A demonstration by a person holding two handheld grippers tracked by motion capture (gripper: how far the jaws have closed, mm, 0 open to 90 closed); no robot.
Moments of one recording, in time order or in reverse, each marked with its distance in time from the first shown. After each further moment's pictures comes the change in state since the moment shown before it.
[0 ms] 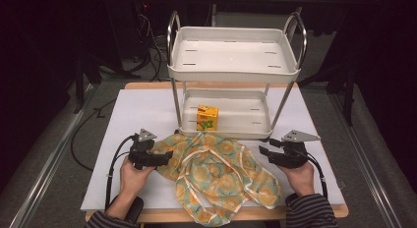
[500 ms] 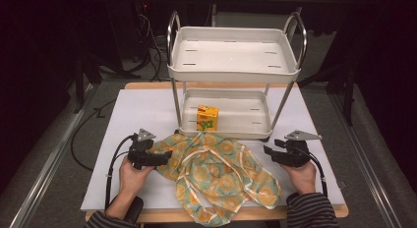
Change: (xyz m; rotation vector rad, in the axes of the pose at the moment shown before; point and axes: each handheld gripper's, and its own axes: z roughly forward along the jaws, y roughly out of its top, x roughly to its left) left arm 0.002 0.000 0.000 0.002 0.003 -0.005; right arm -0.017 -0.011 0.009 0.055 -0.068 0.049
